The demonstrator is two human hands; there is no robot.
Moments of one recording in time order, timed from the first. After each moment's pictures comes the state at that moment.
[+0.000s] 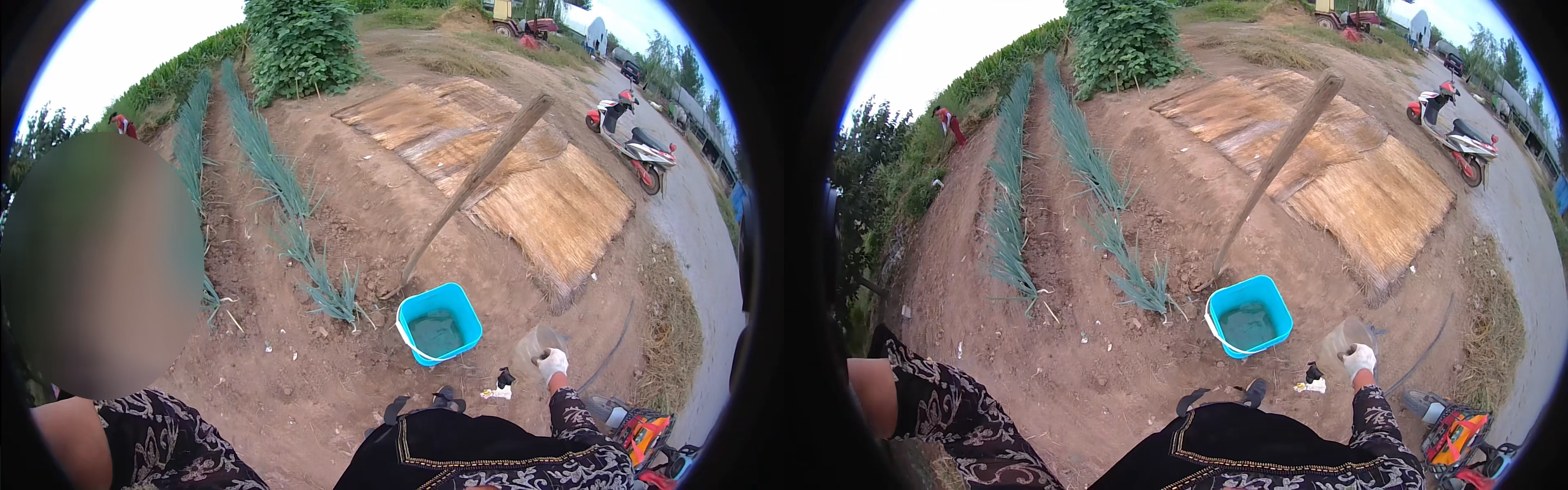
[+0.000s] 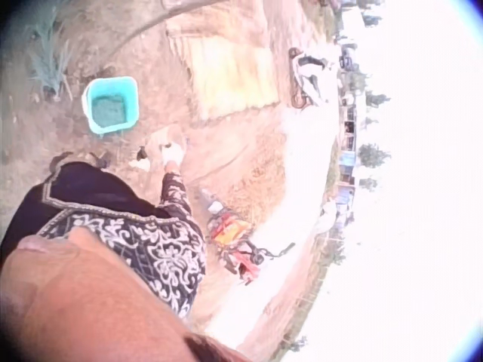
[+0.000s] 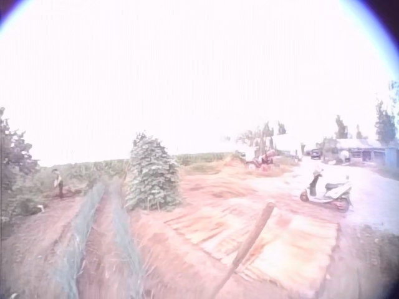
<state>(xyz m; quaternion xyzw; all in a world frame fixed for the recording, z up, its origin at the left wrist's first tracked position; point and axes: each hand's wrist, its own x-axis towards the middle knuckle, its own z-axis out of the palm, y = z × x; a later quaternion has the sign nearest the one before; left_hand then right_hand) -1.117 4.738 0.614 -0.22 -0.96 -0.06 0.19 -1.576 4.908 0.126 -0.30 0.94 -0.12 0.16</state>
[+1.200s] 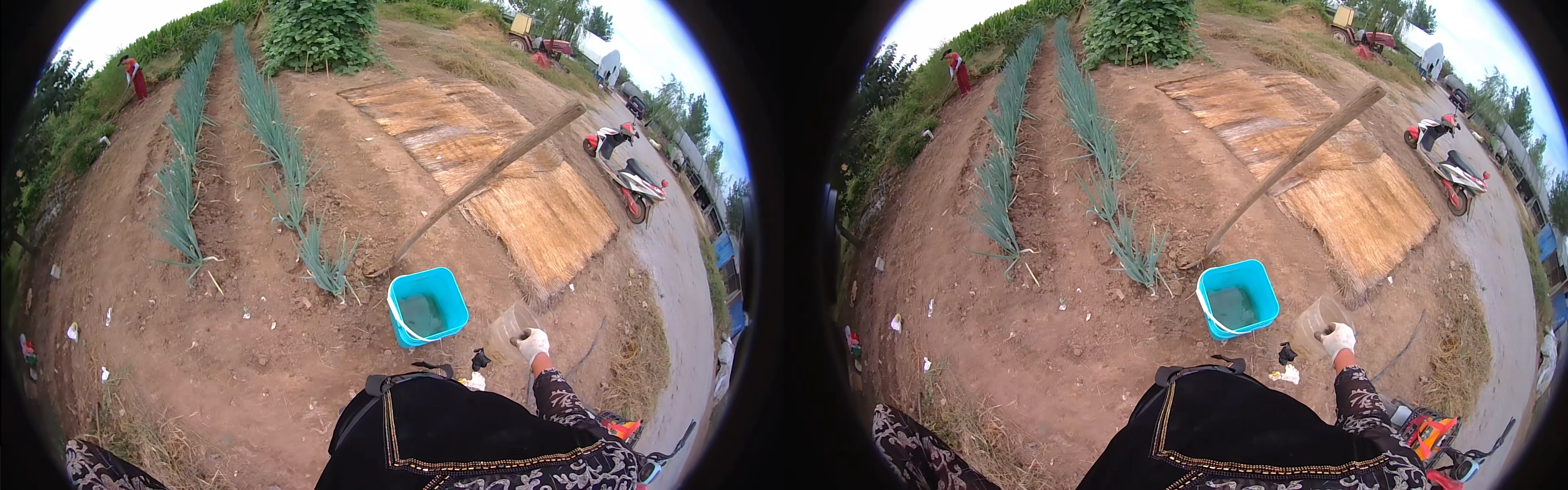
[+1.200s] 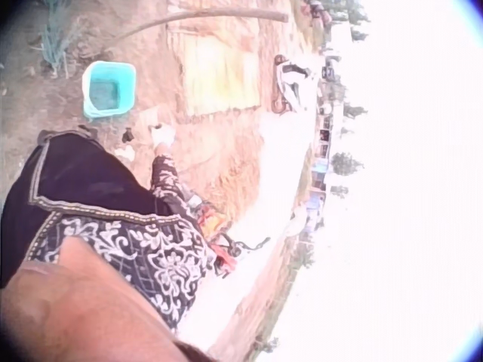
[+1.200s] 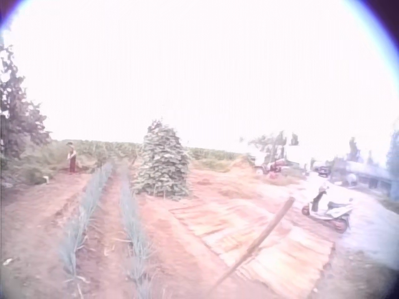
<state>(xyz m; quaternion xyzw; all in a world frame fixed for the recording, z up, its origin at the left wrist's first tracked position) -1.019 4.798 0.529 -0.09 -0.96 0.10 0.26 -1.528 4.873 0.167 -0.38 0.91 -0.10 0.13</state>
